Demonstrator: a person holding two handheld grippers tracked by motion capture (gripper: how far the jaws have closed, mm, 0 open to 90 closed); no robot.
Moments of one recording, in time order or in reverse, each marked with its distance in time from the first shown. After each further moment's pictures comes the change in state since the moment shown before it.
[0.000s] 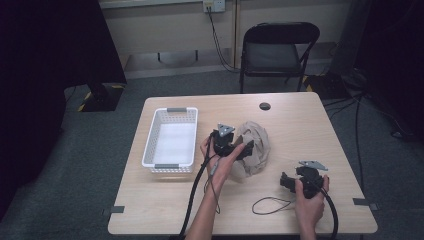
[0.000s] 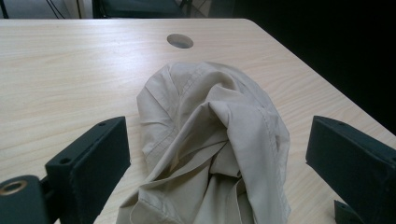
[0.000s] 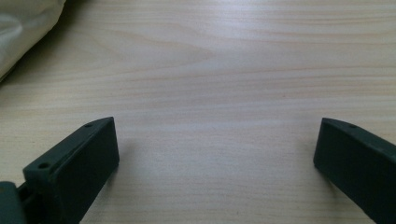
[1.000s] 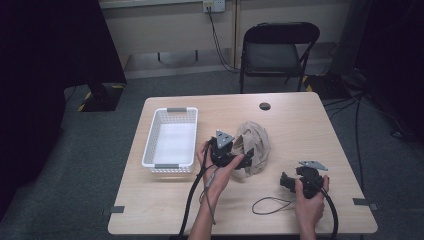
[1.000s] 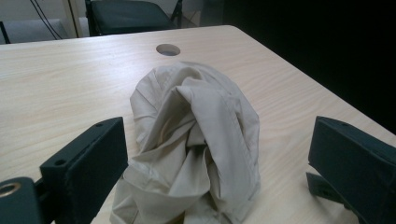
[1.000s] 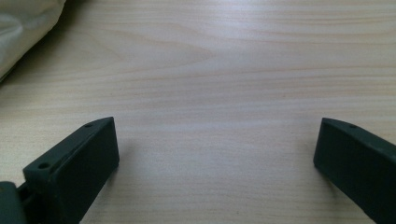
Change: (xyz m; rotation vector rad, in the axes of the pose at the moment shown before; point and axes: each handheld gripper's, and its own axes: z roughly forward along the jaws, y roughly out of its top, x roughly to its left) left arm -0.016 -0.011 -0.039 -0.040 -0.015 0.087; right arm 0.000 0.000 0.000 0.000 0.000 0.000
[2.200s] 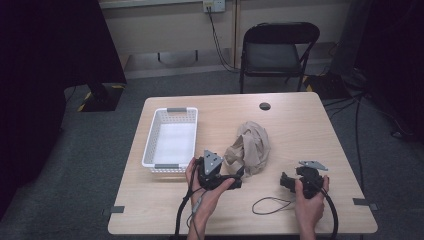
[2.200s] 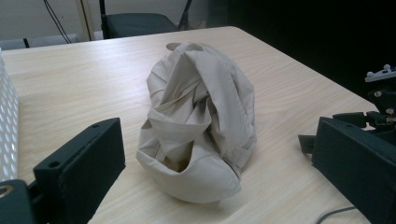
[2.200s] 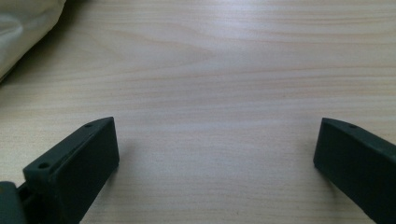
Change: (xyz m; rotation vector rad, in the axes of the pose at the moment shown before) left arm -0.005 -0.036 -0.055 -0.054 0.035 0.039; right arm 0.000 0.000 0.000 0.000 0.000 0.000
